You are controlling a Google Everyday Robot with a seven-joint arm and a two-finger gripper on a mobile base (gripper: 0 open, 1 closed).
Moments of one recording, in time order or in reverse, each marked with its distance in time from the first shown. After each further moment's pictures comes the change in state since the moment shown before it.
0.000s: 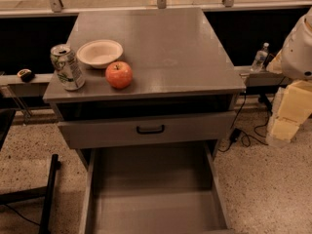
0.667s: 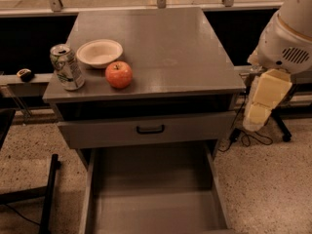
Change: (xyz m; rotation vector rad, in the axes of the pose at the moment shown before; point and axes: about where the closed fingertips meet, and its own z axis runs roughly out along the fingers) arm -0.030 -0.028 0.014 0.007 -0.046 -0.011
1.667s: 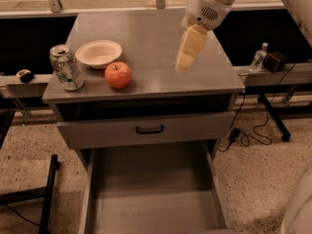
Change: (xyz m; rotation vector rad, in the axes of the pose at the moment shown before) arm -0.169 -0.111 0.042 -0.022 -0.249 -0.160
